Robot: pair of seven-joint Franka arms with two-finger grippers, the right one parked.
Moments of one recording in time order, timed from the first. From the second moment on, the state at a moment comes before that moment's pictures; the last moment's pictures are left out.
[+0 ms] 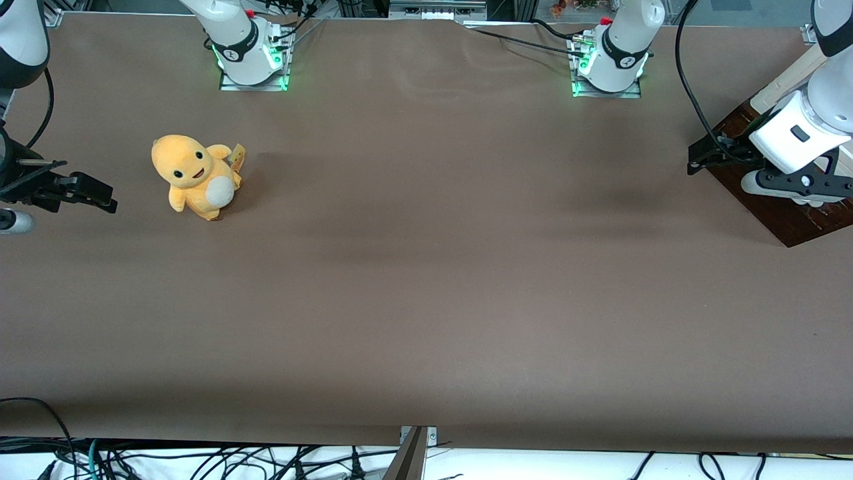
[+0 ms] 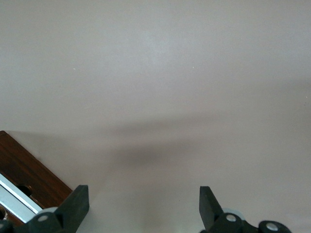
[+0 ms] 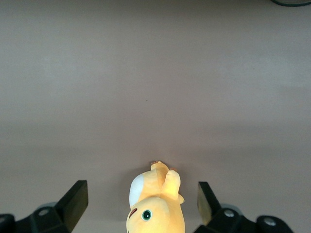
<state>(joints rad) 0.02 0.02 -0.08 -1.66 -0.01 1.58 0.03</state>
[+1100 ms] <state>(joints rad) 0.02 0.08 -0.08 -1.61 -0.01 1.57 0.03</state>
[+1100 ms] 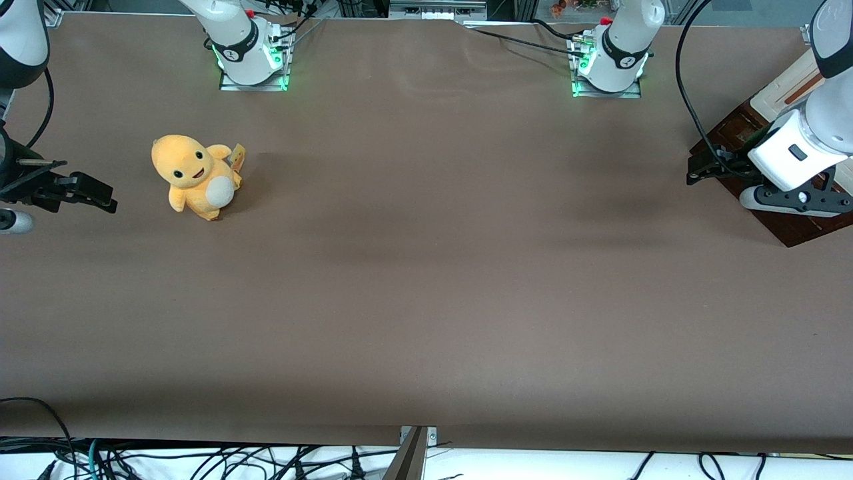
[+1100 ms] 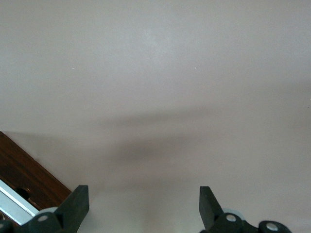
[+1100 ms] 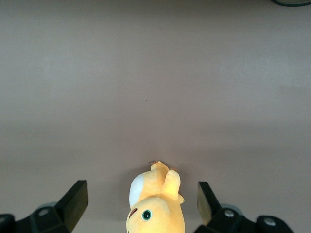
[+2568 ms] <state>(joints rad) 0.02 0.34 -0.08 -1.61 0.59 1.28 -0.30</state>
